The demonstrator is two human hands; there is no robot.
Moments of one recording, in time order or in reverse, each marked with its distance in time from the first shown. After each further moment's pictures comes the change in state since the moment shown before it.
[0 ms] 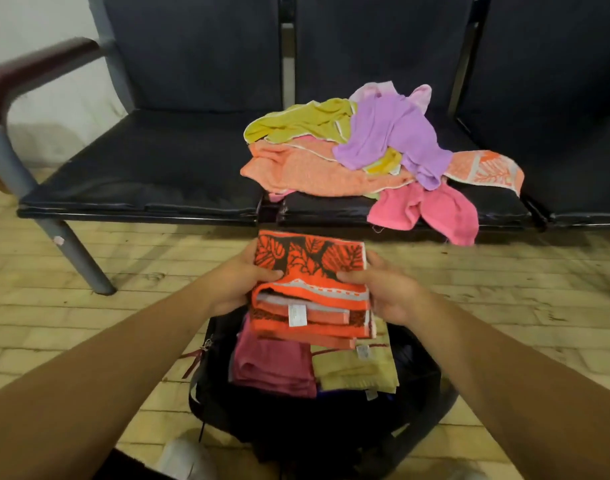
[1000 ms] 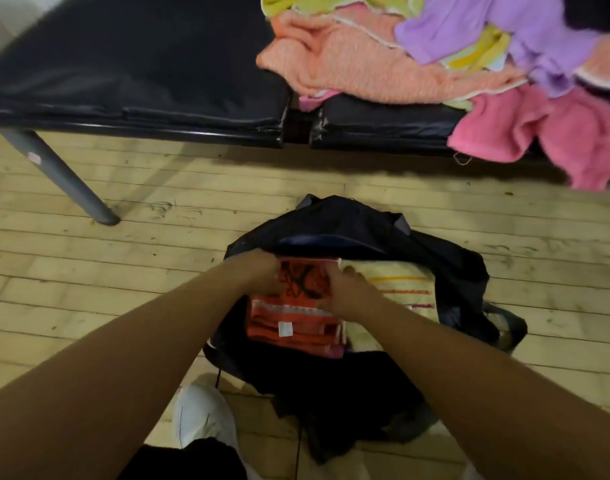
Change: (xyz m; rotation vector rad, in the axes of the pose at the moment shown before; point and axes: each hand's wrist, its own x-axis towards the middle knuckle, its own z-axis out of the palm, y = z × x) left_hand 0.084 -0.113 -0.051 1.457 -0.290 -0.179; right_hand 0.112 0.151 0.039 -1.420 -0.172 0.019
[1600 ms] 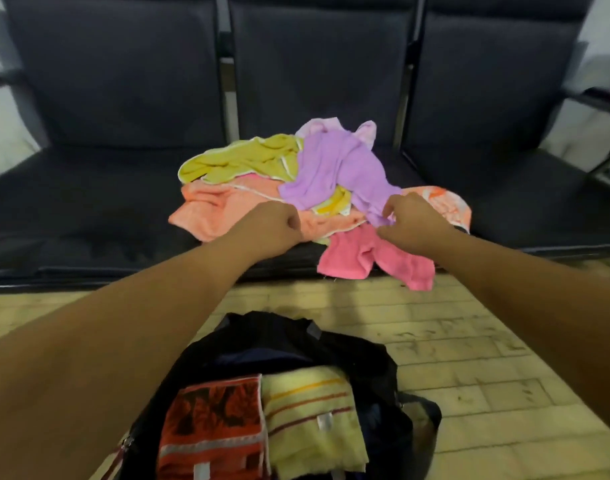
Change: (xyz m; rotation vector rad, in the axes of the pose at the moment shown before) left_hand -0.015 0.168 -0.229 -0.259 0.697 0.261; right_hand -0.107 0.103 -0.319 -0.132 0.812 0.044
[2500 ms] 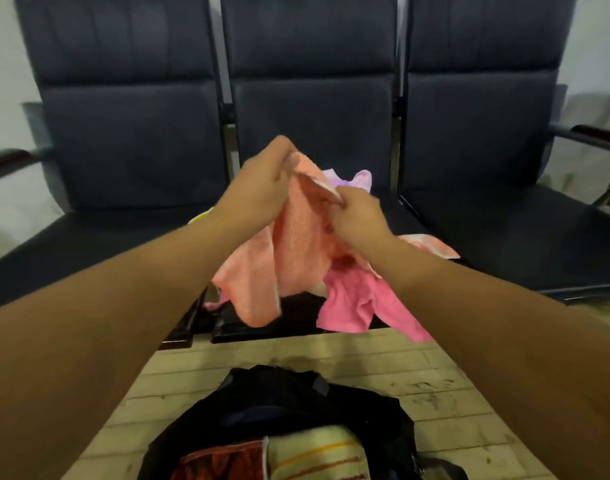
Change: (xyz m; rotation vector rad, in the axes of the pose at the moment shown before) left_hand 0.023 0.062 -0.100 -0.169 0.491 0.321; right_hand 0.056 -0.084 -0.034 0.453 0.258 -0.019
